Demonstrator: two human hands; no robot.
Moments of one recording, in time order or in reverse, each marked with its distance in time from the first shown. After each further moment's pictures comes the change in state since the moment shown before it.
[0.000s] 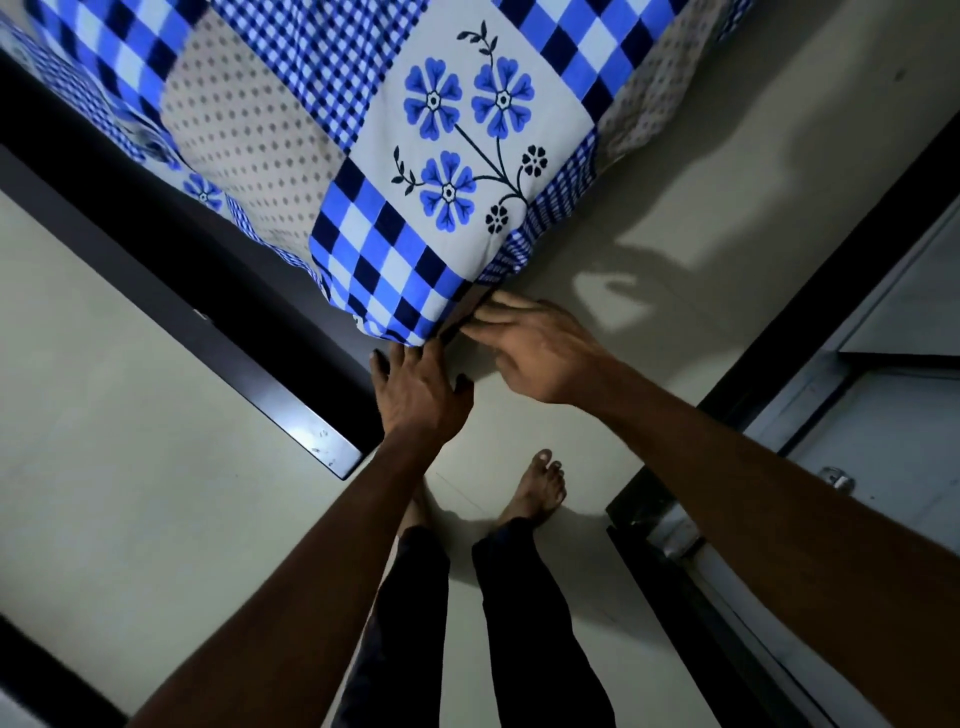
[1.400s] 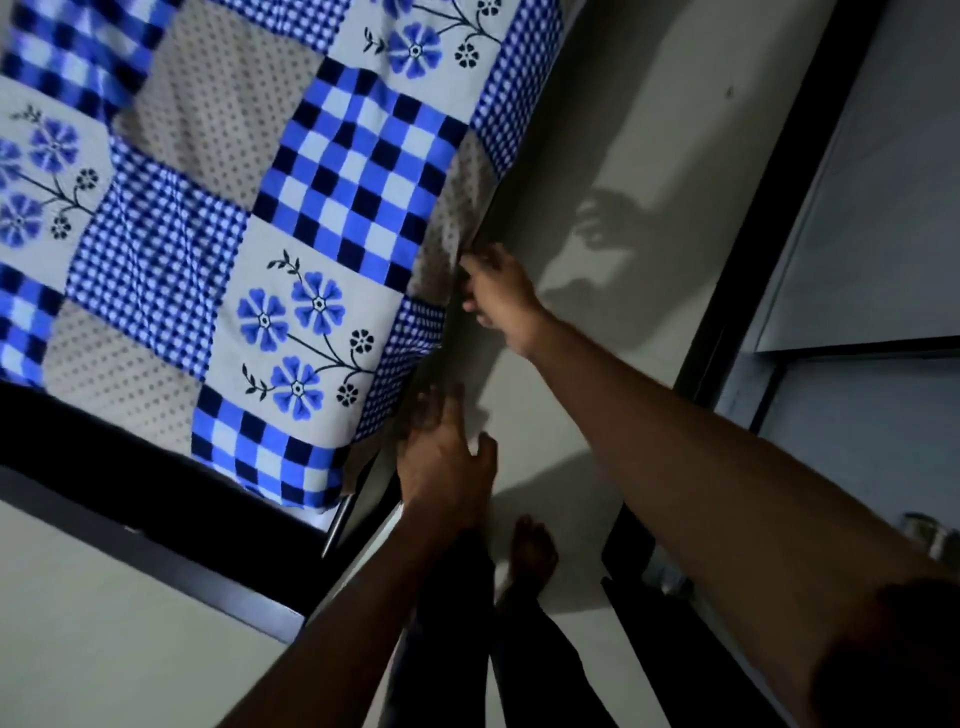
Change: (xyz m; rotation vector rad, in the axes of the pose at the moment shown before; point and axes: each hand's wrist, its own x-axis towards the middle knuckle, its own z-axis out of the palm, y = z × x) left_hand 0.013 0.145 -0.033 -0.067 -0.071 0.165; right_hand 0.038 0.126 -0.105 1.383 0.567 0.998
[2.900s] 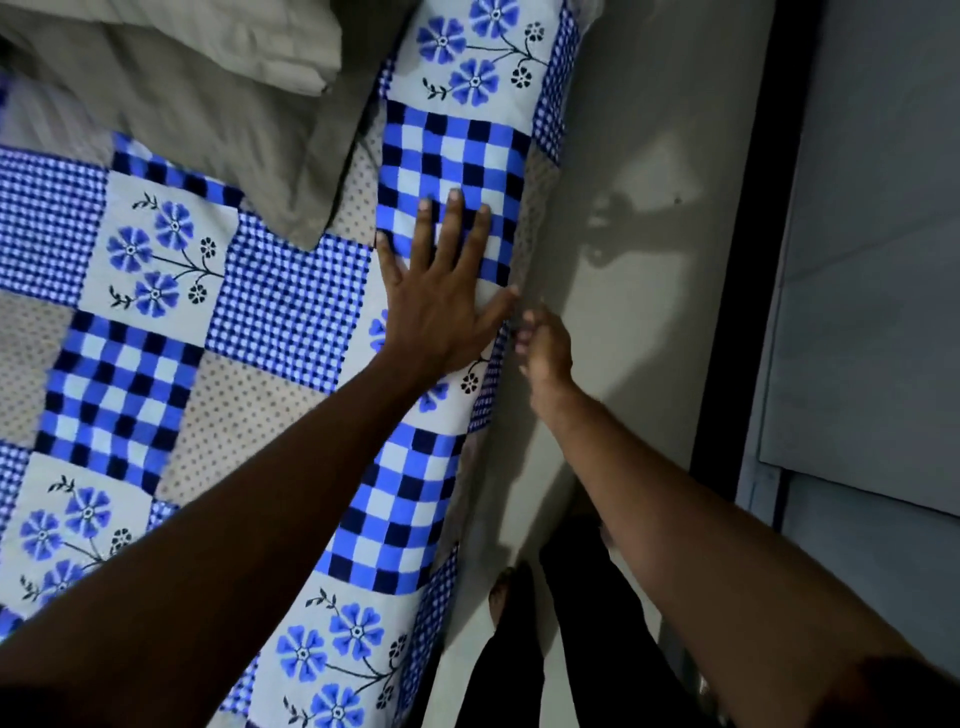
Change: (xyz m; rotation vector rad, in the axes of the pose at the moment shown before) left_hand 0.321 0.201 -0.200 0.481 0.251 0.654; right_hand 0.152 -0.120 -0.075 0.556 0.308 0.078
